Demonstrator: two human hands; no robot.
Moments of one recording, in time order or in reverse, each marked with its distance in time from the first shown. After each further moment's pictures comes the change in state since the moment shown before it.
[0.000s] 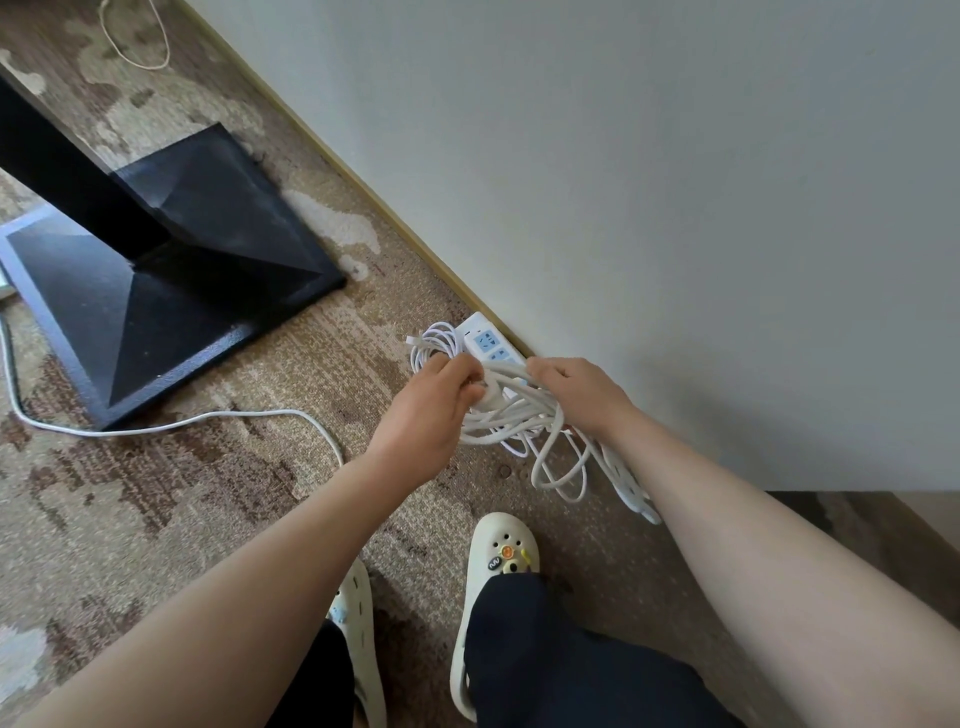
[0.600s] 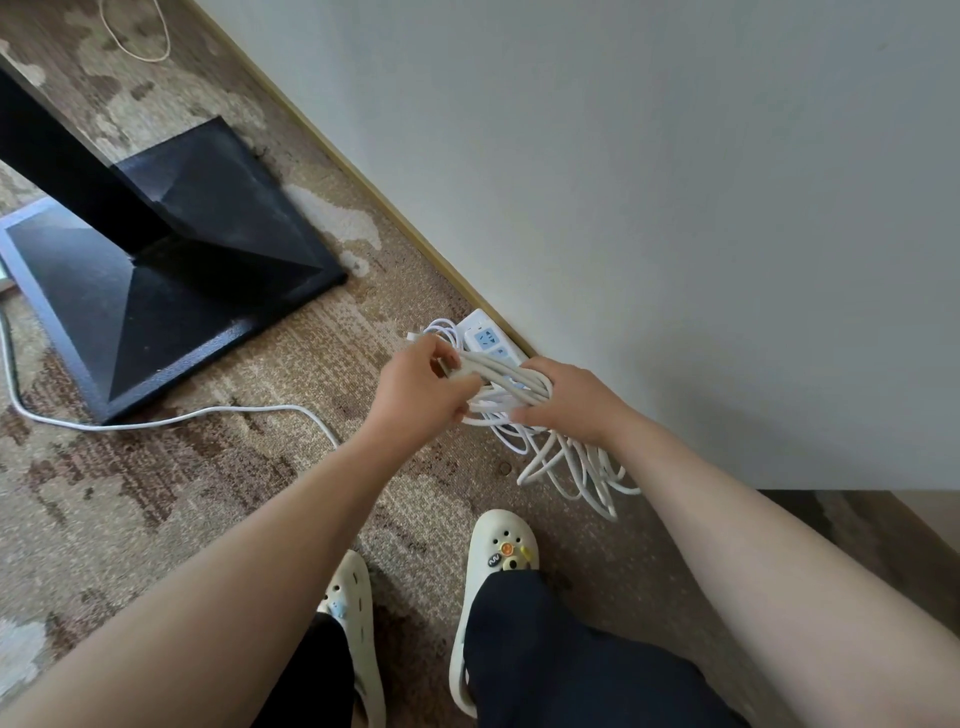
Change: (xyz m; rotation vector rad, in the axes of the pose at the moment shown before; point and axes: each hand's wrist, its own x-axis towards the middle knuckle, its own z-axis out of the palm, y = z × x) left_hand 0.007 0.008 -0.017 -0.409 0.037 -0.388; right_hand -0.001 0.004 0.007 -0.023 -0.111 -0.082
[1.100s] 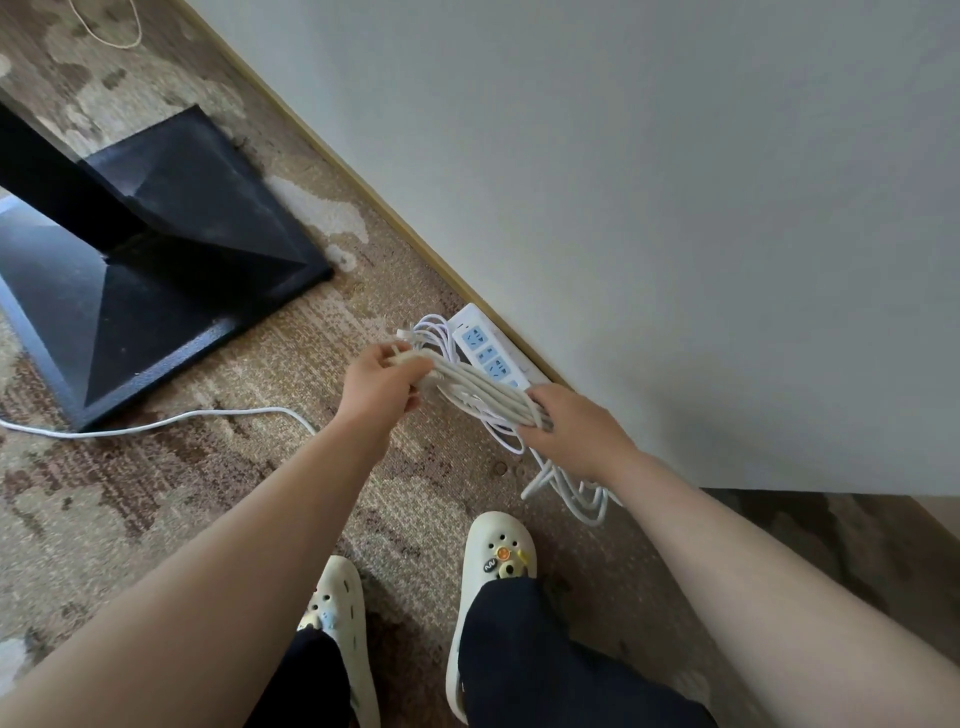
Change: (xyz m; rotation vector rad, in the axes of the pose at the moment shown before) left_hand 0.043 -0.040 0.002 -0.478 0.058 -0.319; right_hand -0.001 0.036 0.028 -0.222 0.057 -0.008
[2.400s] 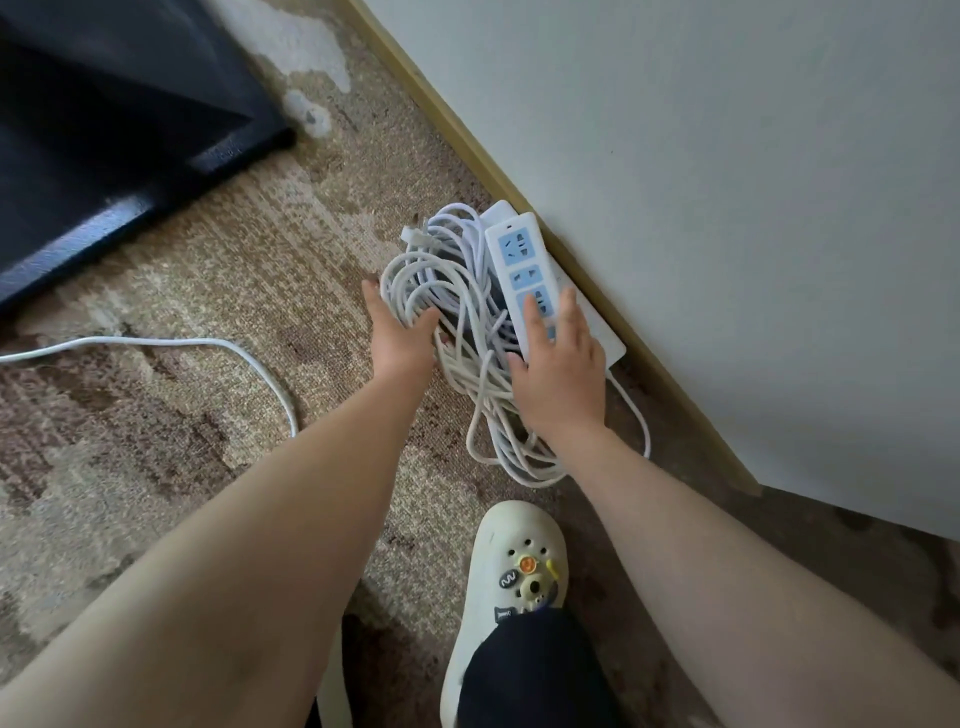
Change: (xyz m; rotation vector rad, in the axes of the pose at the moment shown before) left_hand 0.182 -0.134 0.038 0.112 0.250 -0.081; right_hand 0.127 0.050 0.135 -0.371 0.276 0.141
